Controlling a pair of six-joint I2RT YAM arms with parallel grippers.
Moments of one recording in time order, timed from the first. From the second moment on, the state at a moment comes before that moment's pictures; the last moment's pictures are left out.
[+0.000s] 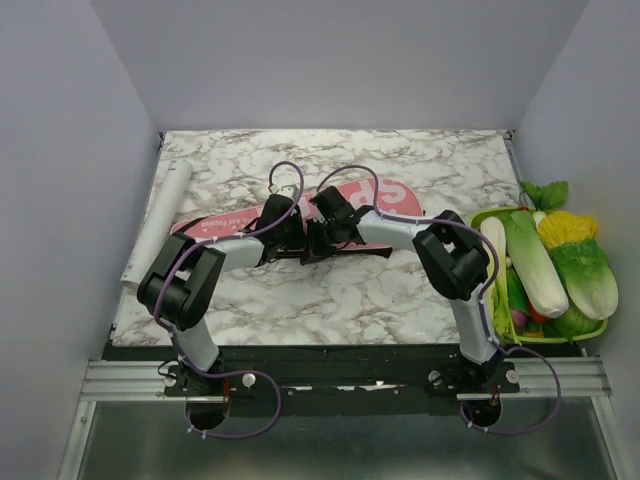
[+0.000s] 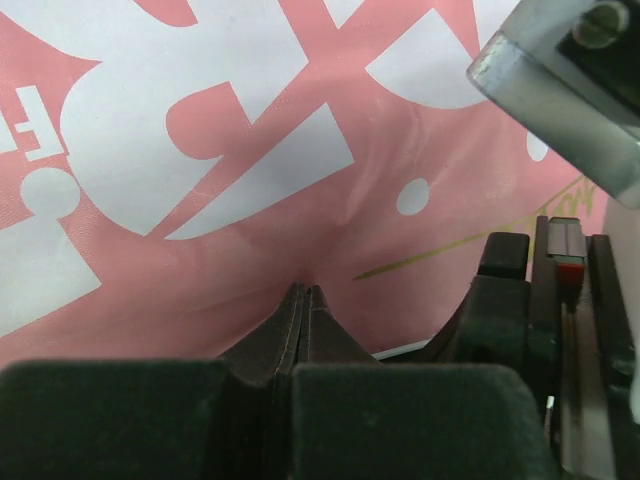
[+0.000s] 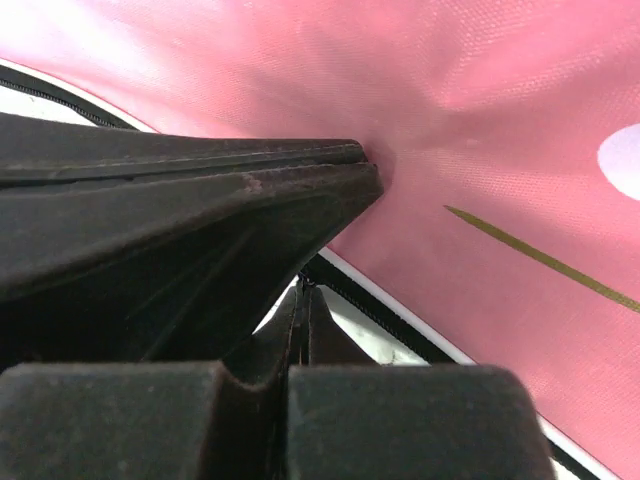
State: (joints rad) left arm -0.47 1.73 0.83 0.21 0.07 -0.52; right arm 0.75 2.13 1.45 -0.29 -0.34 0.64
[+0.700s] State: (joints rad) left arm -0.53 1.37 0.86 -0.12 -0.01 -0.50; right arm 0.37 1.94 1.16 -0.14 -0.41 0.68
